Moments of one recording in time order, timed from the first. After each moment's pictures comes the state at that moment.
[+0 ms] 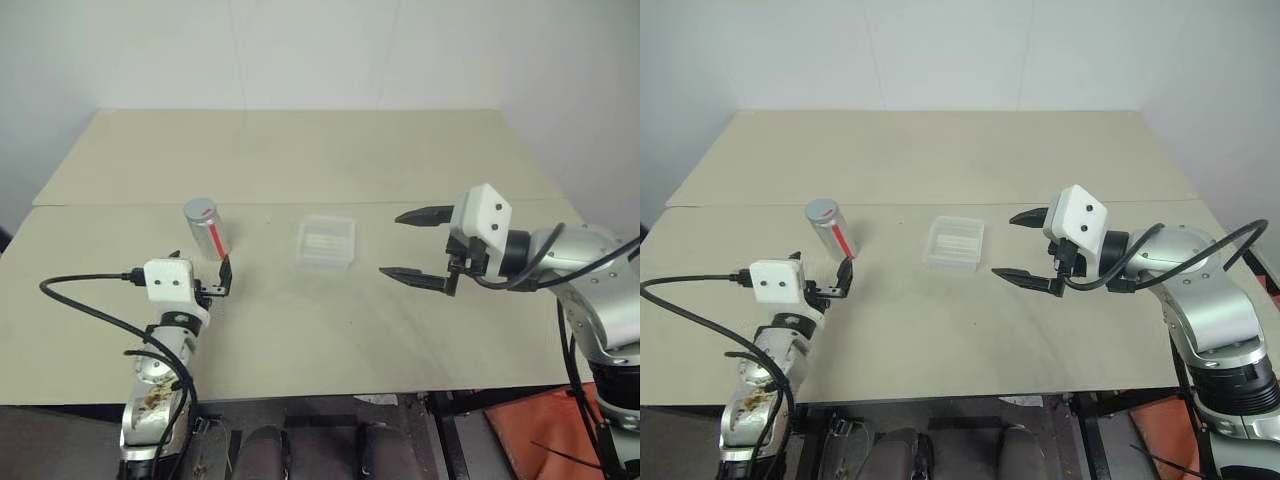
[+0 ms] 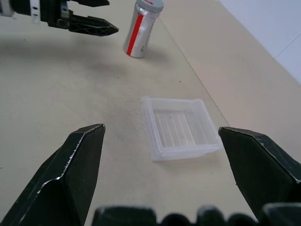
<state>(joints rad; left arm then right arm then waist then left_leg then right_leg) -0.03 0.18 0.16 -0.38 -0.10 0.32 -0.03 -0.50 -0.84 0.00 -0.39 0.41 0.49 0.99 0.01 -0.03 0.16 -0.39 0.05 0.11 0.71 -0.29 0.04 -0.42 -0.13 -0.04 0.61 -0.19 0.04</state>
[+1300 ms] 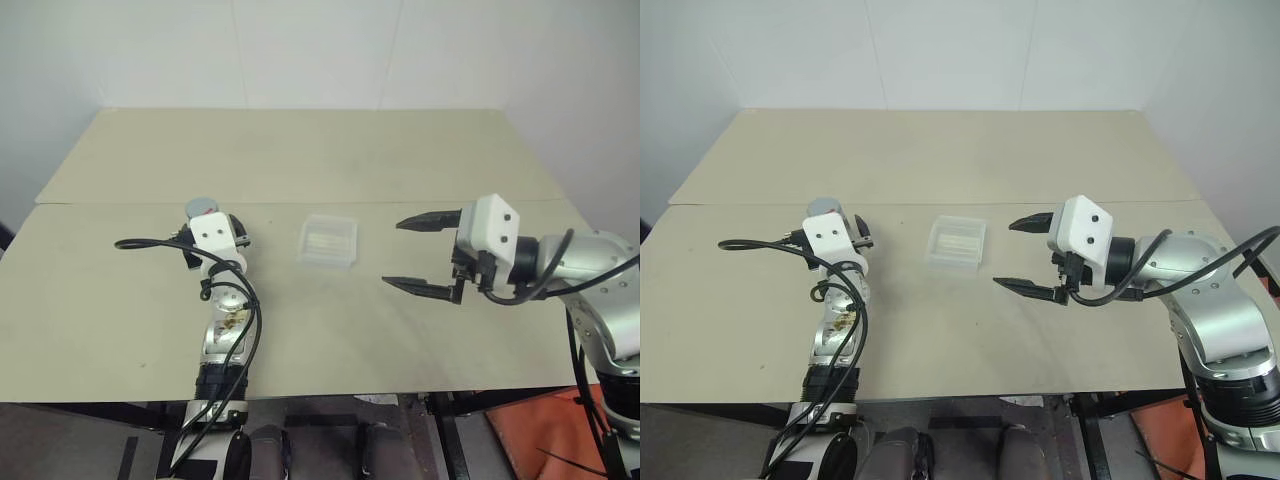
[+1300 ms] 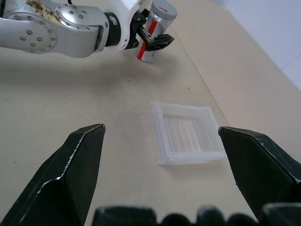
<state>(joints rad) -0.48 -0.01 0.14 0.19 0.12 0.13 0.44 -0.45 -0.85 -0.04 -0.45 0.42 0.45 1.02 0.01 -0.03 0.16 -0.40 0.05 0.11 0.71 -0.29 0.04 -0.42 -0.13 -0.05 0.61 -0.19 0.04</state>
